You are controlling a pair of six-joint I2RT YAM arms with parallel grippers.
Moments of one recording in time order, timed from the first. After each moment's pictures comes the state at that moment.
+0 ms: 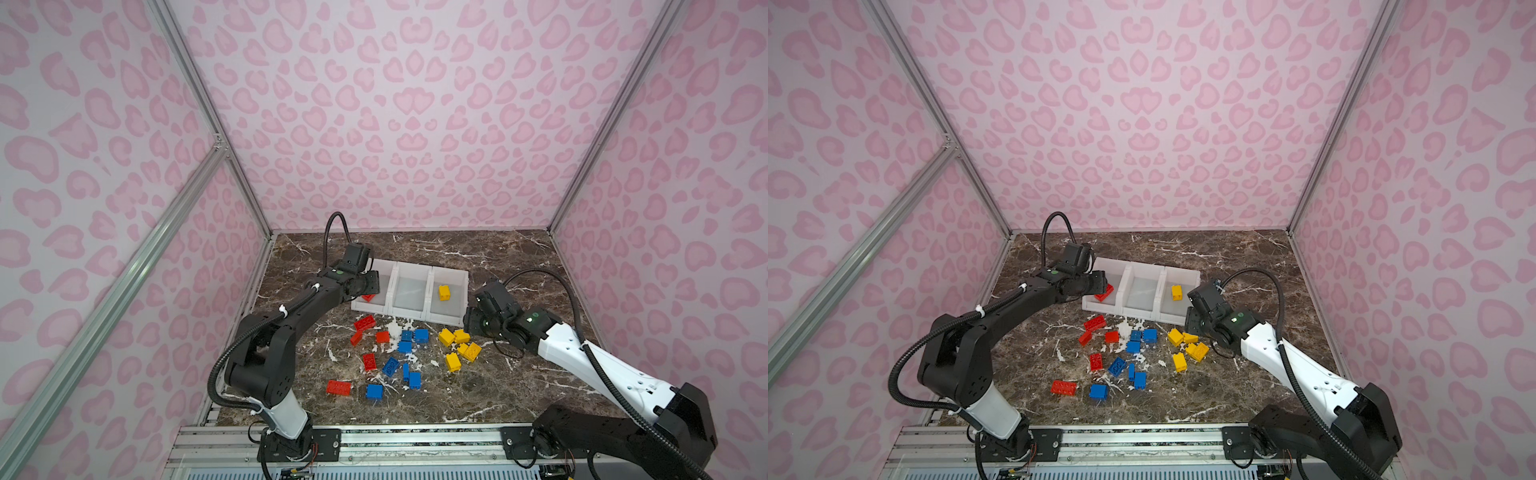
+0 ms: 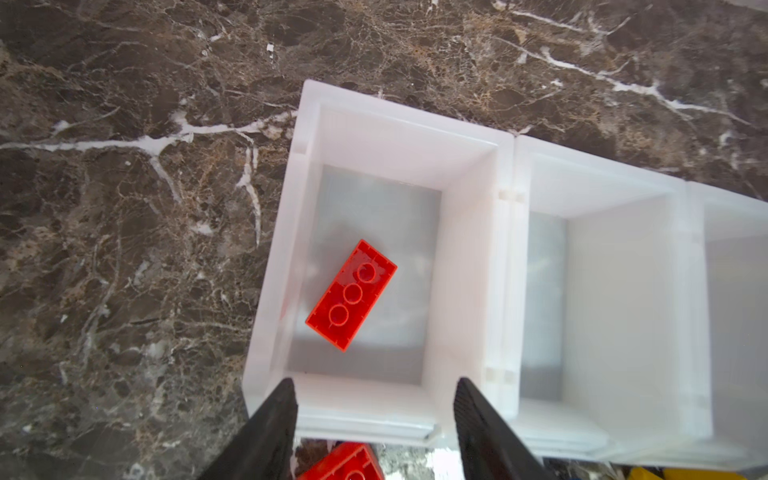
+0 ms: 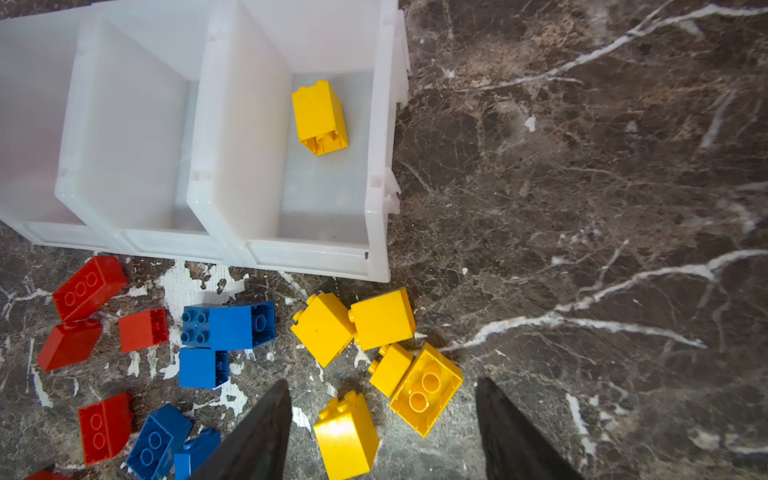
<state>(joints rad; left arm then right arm) -0.41 1.64 1.19 -0.47 -0.05 -0.40 0.61 1.21 0.91 -0.72 0.21 0.72</state>
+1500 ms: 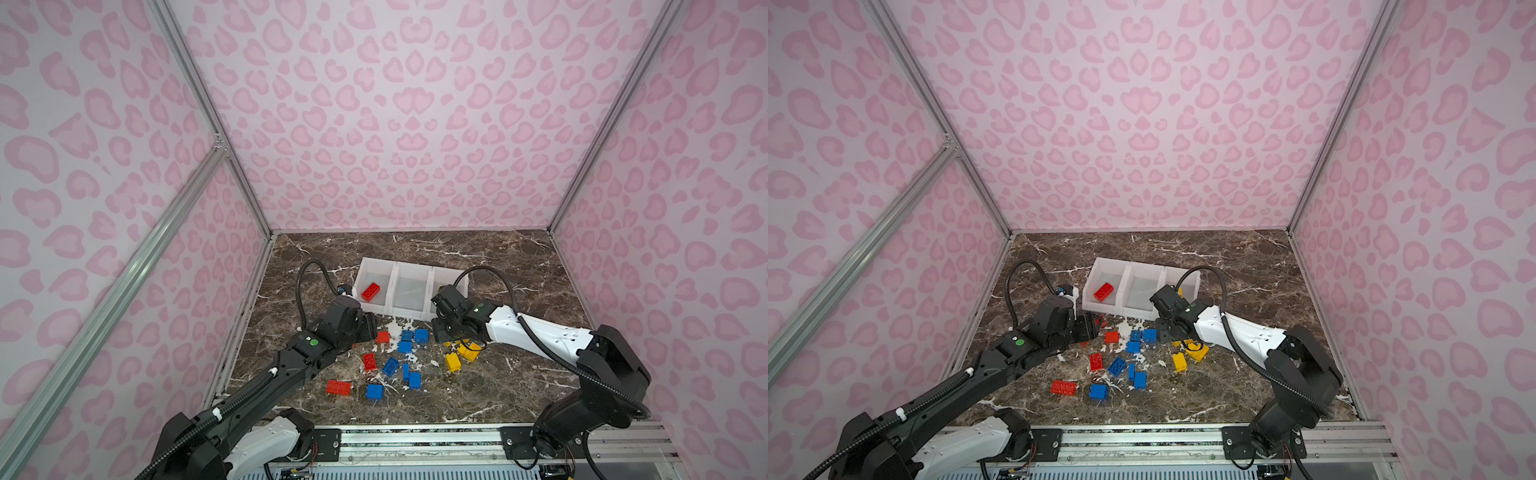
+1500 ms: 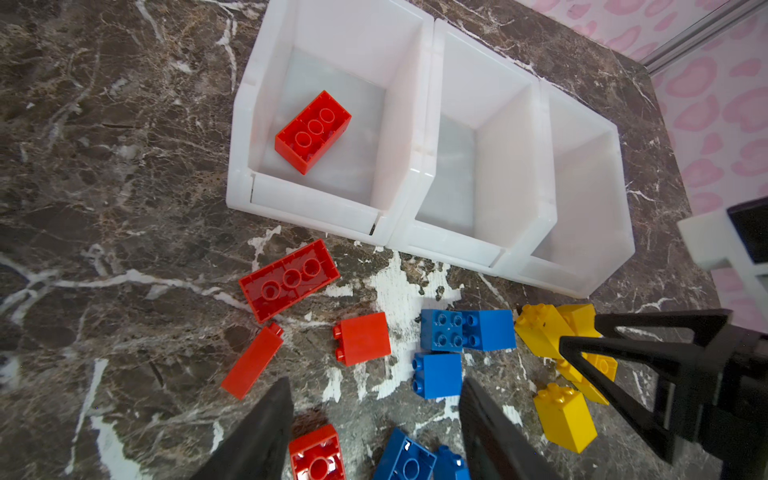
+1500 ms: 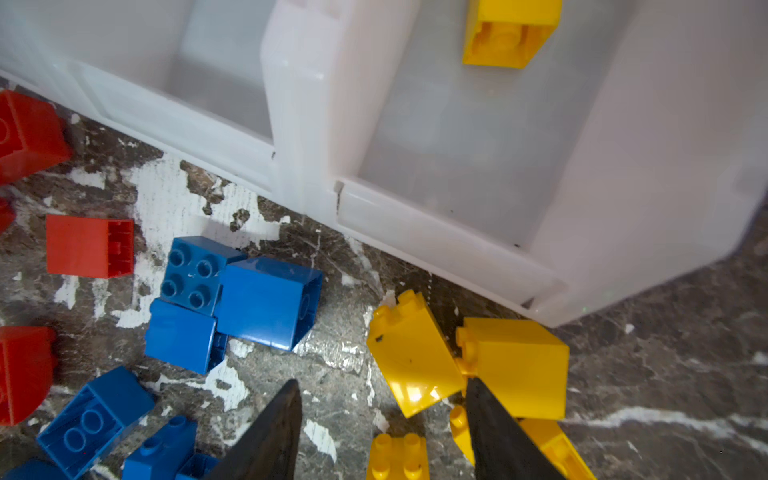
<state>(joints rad) -0.60 1.05 0.68 -0.39 -0.09 -0.65 0.75 1.59 1.04 -0.63 0.13 0.52</state>
